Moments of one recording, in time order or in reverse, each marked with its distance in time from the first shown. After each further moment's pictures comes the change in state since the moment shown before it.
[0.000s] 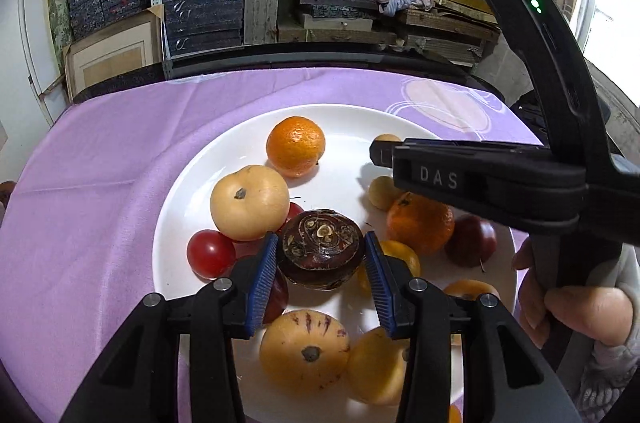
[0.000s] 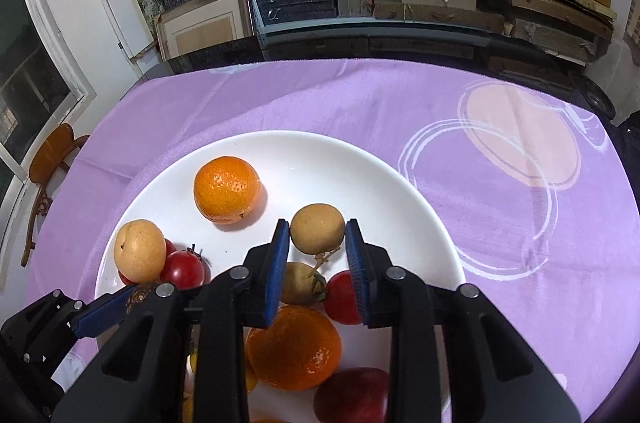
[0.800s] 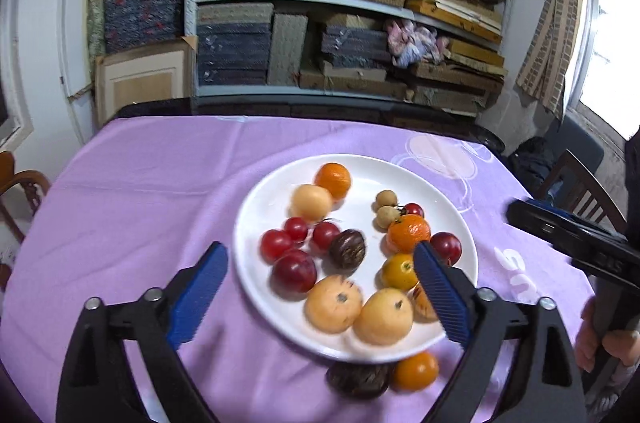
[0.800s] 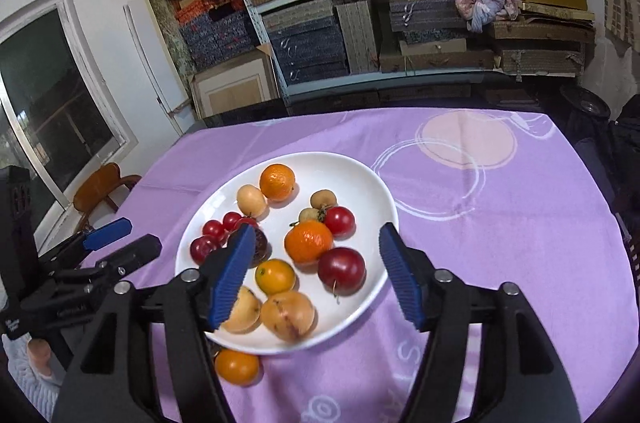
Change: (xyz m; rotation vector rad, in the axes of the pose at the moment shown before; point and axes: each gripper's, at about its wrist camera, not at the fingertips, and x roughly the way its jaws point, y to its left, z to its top) left arm -0.107 0.021 -0.028 -0.079 -0.184 0.042; right arm -0.158 -0.033 -0.087 0.057 -0.257 0.119
